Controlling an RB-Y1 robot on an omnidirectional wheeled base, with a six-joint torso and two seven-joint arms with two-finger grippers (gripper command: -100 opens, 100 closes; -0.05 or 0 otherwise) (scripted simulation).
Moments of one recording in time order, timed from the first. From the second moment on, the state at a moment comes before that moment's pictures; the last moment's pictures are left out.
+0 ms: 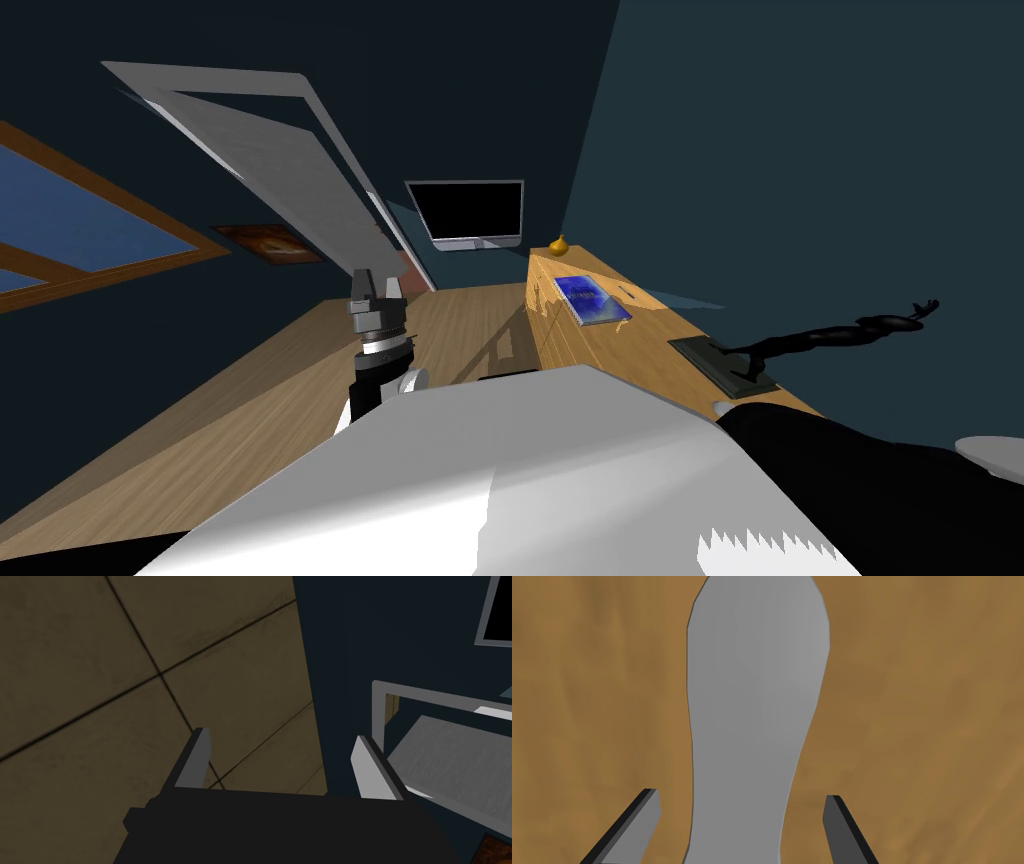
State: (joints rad) left arm 0.51 0.05 -0.01 -2.31 0.01 -0.52 -0.14; right arm 1.19 -1.29 -0.29 -1.12 1.03 -0.89 -0.24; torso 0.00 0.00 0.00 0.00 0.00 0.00
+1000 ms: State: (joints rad) left arm 0.51 0.05 -0.01 -2.31 0.01 -0.52 -0.14; right arm 1.28 -1.37 -0.33 -1.22 1.00 -0.84 -0.32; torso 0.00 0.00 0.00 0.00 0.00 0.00
